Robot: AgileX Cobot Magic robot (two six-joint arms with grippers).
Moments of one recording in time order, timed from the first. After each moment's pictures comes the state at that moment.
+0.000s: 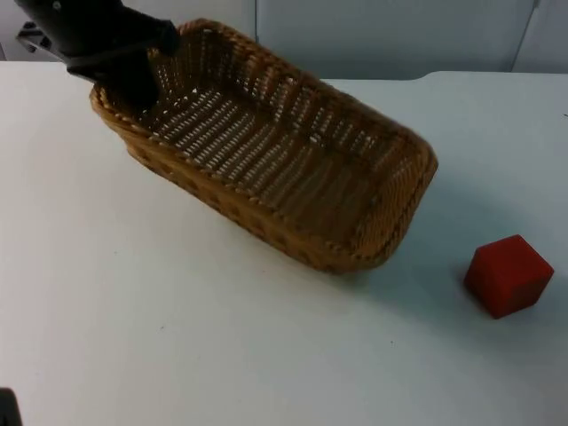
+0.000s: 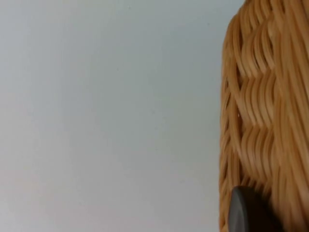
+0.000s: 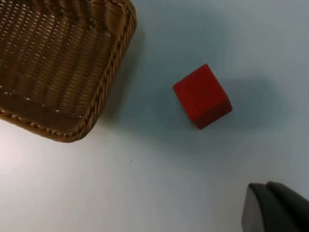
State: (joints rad) right arm -0.05 0.69 -0.56 0.34 0.86 0.00; left arm -0.17 2.07 -1.60 -0.47 0.83 0.47
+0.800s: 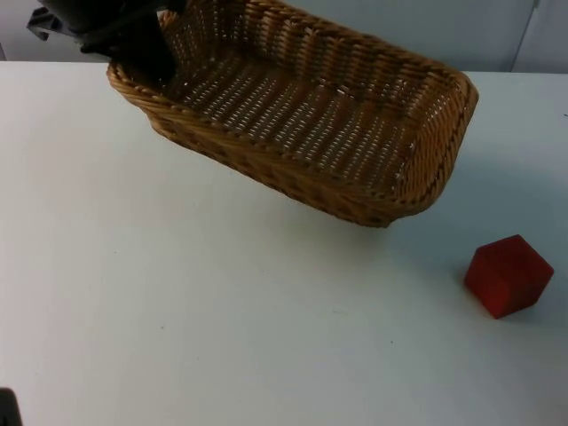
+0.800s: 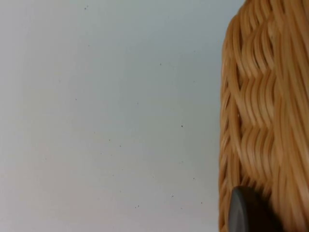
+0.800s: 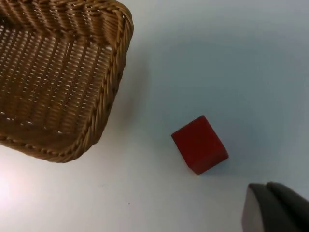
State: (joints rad) right arm -0.05 0.69 -0.56 0.34 0.75 -0.03; left arm -0.16 2.05 -1.60 -0.62 0.83 0.52
